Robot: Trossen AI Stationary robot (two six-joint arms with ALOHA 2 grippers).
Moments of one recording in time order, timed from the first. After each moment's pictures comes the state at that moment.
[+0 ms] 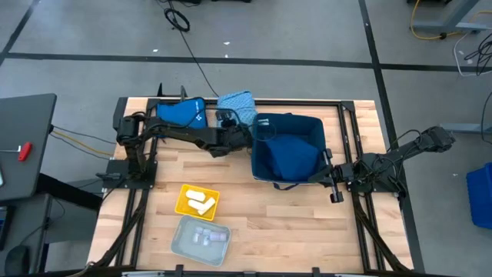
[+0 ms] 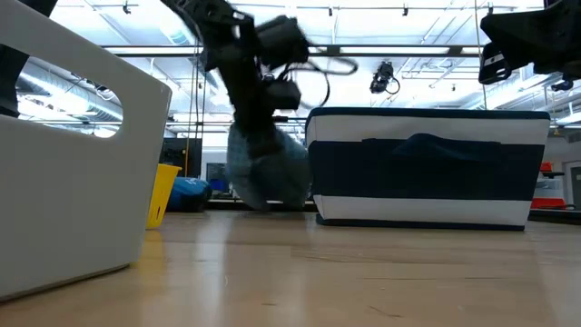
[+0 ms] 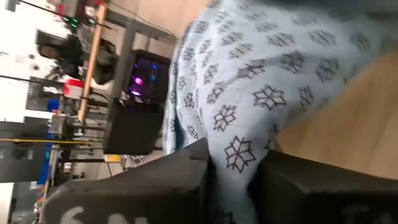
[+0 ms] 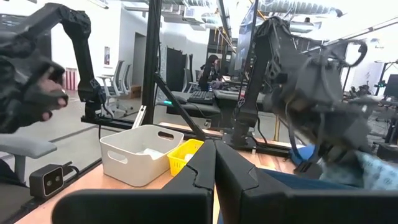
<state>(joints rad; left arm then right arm) 0.11 1.83 1.23 -0.37 -1.05 0.21 0.38 0.44 0.01 0.59 0.16 -0.16</state>
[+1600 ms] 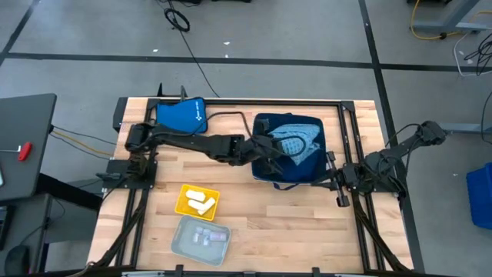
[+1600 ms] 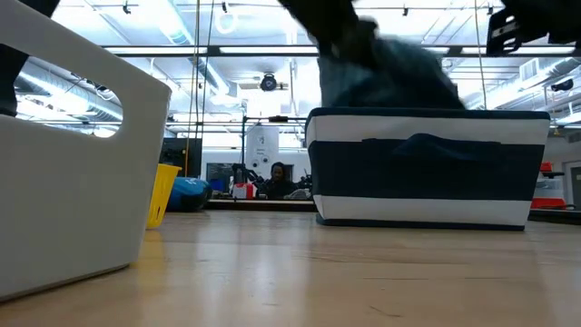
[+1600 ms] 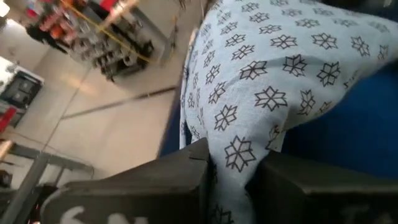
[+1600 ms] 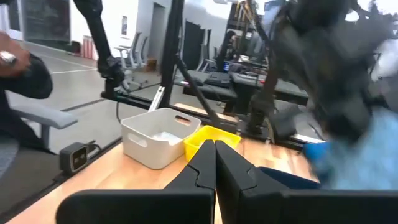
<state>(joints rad) -0.07 1.94 1.63 -0.17 -0.65 0.41 0.51 0.40 0.19 0.24 0.23 -0.20</state>
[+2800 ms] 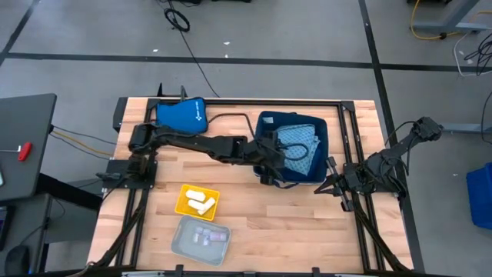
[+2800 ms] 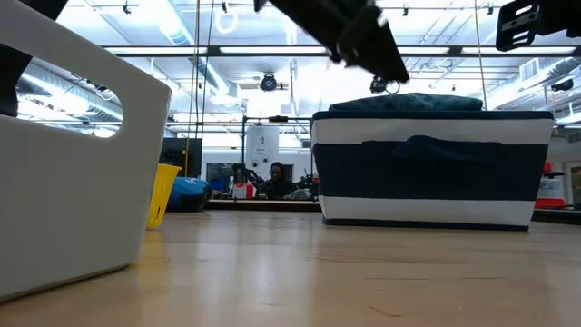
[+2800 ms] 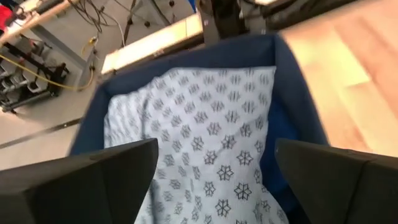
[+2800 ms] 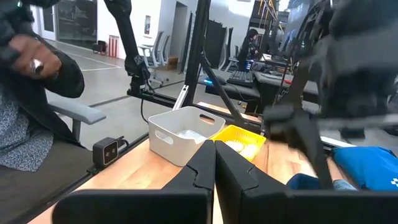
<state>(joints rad) -0.07 1.98 1.64 -0.19 -0.29 0.38 0.60 0.40 0.21 0.21 0.23 -0.19</state>
